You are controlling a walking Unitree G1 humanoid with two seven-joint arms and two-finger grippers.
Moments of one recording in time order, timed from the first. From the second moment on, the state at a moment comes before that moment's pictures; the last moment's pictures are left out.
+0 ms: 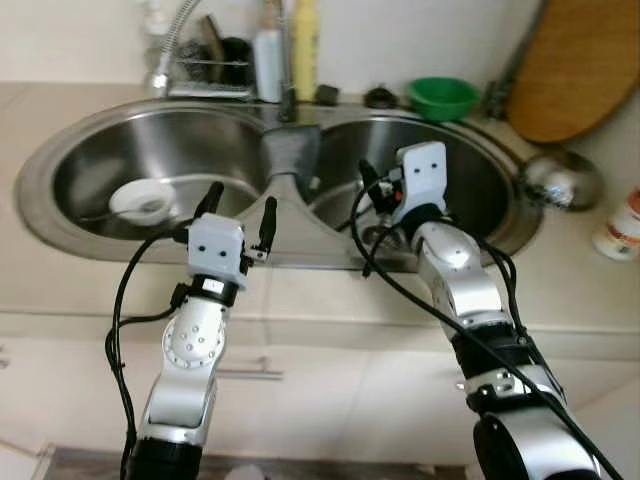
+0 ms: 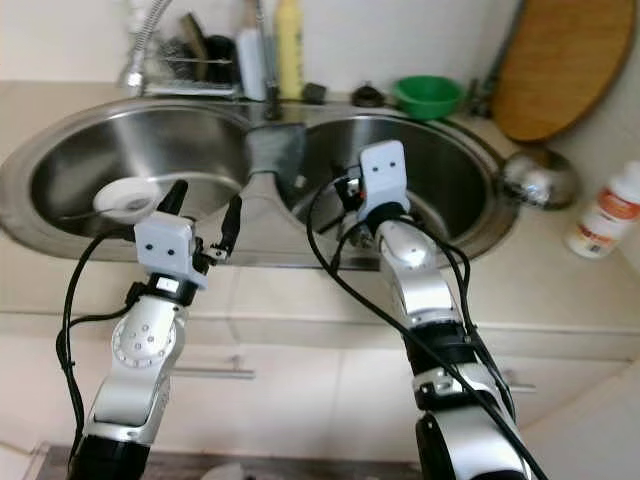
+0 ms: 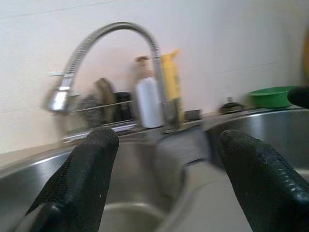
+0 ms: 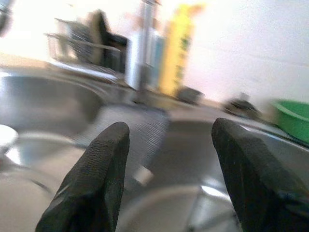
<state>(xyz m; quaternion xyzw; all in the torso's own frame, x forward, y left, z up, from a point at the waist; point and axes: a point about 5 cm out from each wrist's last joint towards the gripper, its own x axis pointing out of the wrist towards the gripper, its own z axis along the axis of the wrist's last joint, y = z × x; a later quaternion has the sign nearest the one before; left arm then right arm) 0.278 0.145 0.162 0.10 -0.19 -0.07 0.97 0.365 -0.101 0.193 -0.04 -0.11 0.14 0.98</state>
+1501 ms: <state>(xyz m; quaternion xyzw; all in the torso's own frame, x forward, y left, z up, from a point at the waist) 0.273 0.142 0.169 0.11 -0.22 -0.08 0.97 0.339 -0.094 0.192 -0.03 -0.16 0.16 0.97</state>
